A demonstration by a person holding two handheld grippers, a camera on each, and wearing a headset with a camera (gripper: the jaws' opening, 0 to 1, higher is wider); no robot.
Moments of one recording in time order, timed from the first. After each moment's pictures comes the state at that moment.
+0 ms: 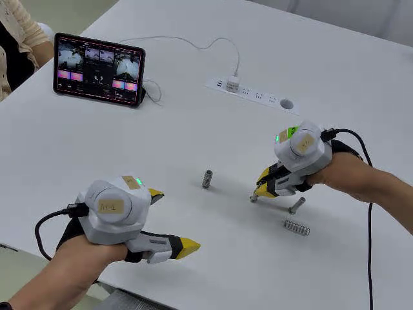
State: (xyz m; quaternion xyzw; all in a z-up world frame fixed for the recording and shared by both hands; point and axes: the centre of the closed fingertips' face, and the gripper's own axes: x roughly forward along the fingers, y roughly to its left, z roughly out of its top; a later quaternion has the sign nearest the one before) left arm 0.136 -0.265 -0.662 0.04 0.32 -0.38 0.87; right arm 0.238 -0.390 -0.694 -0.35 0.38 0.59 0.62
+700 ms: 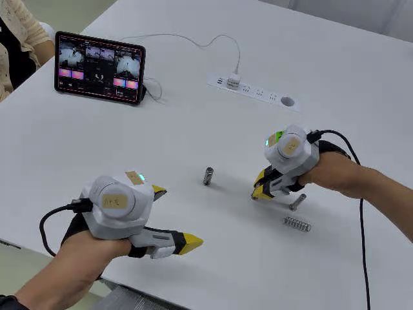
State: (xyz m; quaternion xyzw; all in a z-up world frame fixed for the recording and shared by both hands) left arm 0.137 -0.268 -0.661 0.04 0.32 -0.39 0.87; right arm 0.238 -0.389 -0.719 -0.36 0.40 0.59 0.61
